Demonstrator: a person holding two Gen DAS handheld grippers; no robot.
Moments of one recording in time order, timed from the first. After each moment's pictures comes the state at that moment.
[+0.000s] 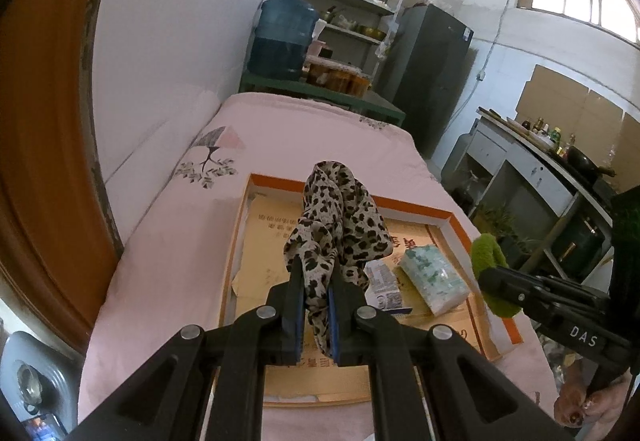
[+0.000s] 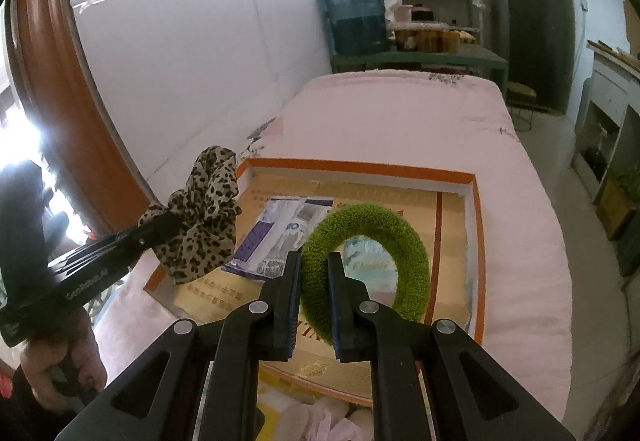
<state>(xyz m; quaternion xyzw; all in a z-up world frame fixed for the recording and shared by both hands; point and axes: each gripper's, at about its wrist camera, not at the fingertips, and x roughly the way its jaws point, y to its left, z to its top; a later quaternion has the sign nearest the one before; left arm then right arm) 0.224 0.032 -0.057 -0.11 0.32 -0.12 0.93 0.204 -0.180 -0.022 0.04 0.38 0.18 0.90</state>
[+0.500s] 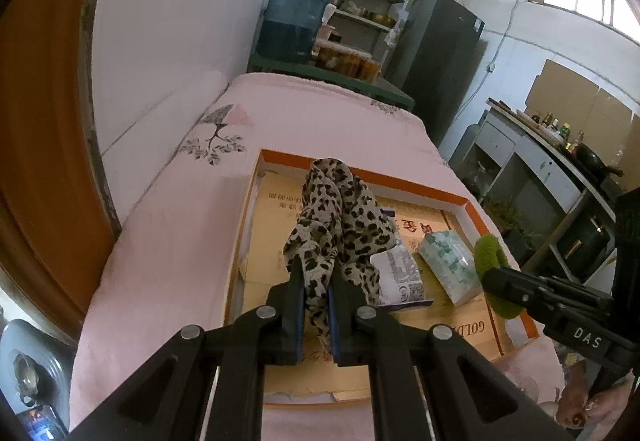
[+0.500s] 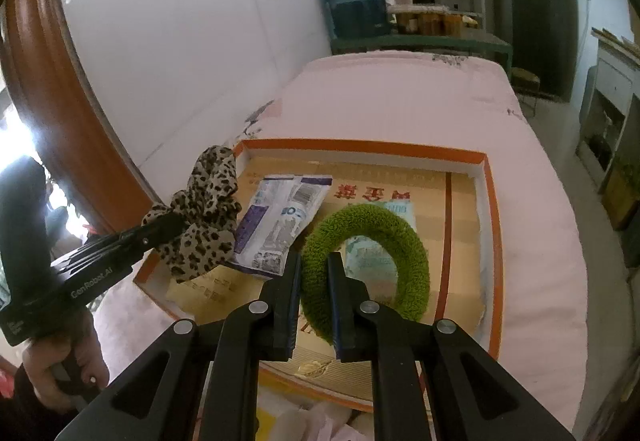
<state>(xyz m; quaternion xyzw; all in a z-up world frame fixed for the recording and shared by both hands) 0.237 0.035 -0.077 -0.11 0.35 -0.11 0.92 0.217 -0.177 -0.042 0.05 0.41 0.18 0.89</state>
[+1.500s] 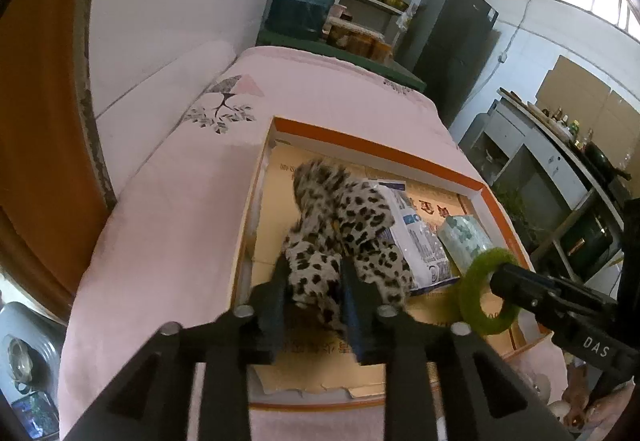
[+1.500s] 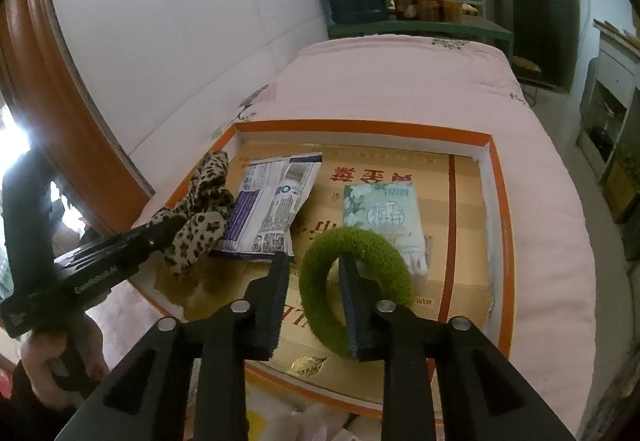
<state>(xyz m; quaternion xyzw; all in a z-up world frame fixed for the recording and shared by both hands) 0.249 0.039 -0.098 -0.12 0.38 -0.10 0.91 0.226 -0.173 -0.060 0.04 0.43 0.18 0.88</state>
